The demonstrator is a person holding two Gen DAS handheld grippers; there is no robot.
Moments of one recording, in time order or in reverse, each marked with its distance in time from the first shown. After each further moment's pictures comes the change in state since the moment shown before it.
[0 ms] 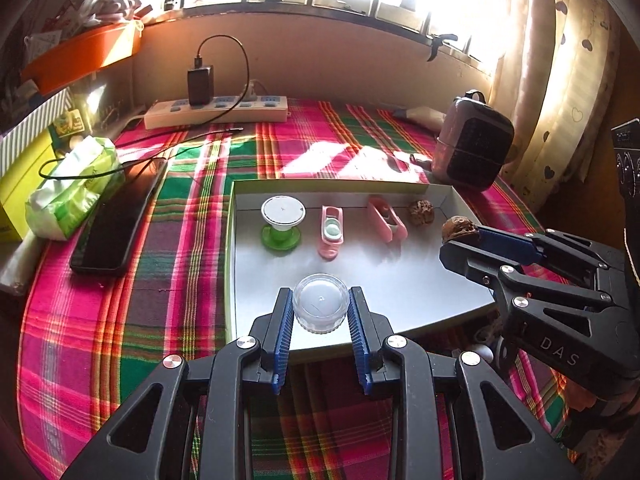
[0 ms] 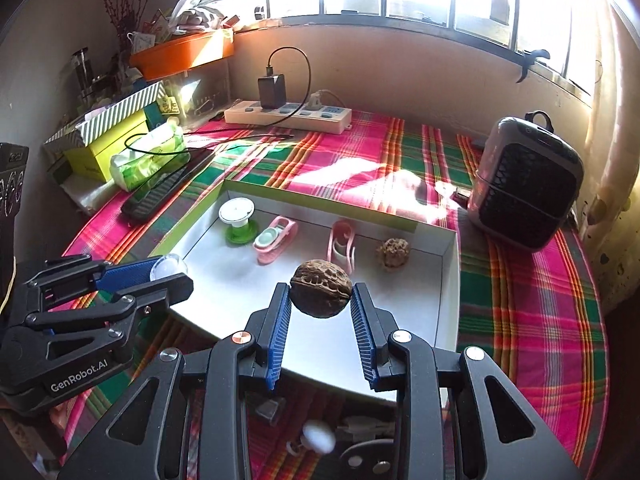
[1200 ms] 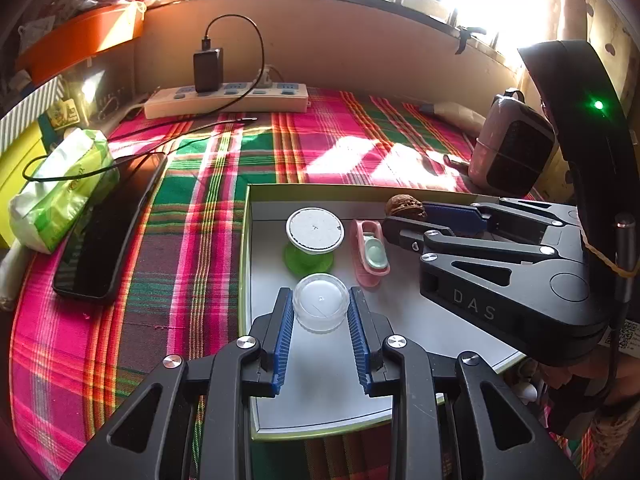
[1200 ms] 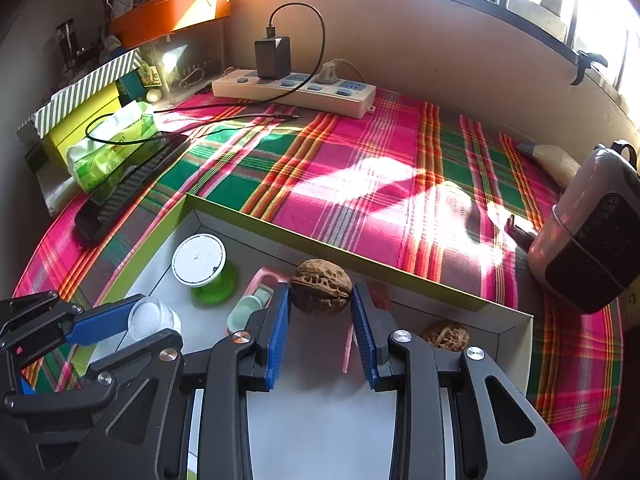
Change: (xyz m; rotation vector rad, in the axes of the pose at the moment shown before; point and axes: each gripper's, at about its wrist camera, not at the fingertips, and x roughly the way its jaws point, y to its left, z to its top) left arm 0.042 0.018 0.020 -0.019 0.030 0.034; right arm 0.086 0.012 0.043 -0.066 0.106 -0.019
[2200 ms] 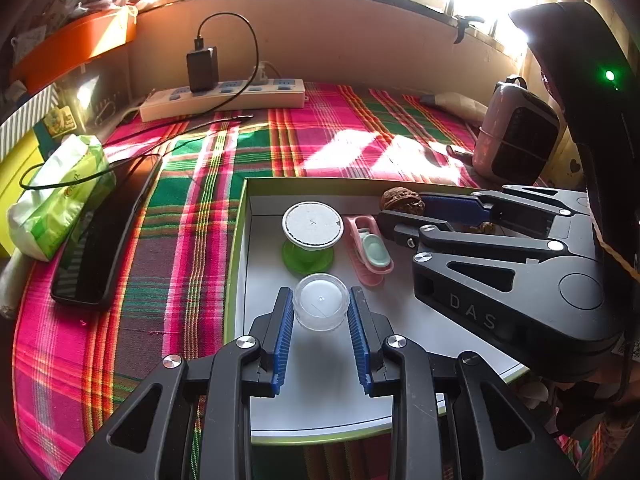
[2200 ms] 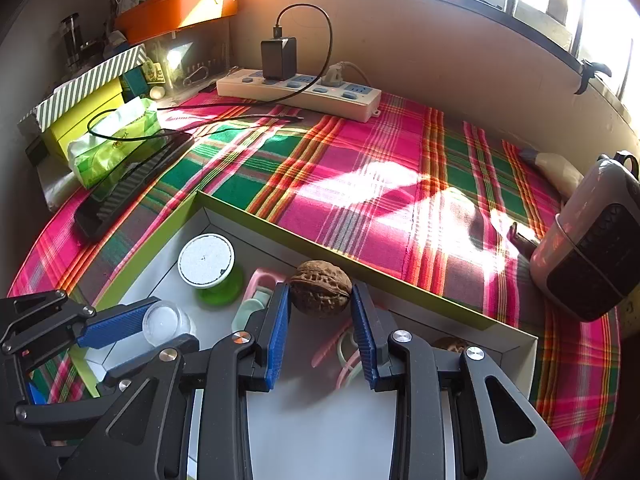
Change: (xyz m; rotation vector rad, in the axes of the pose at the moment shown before) left arm 0.006 -0.005 -0.001 0.024 0.013 0.020; right arm 0.002 0.005 0.001 -0.021 -0.006 -0.005
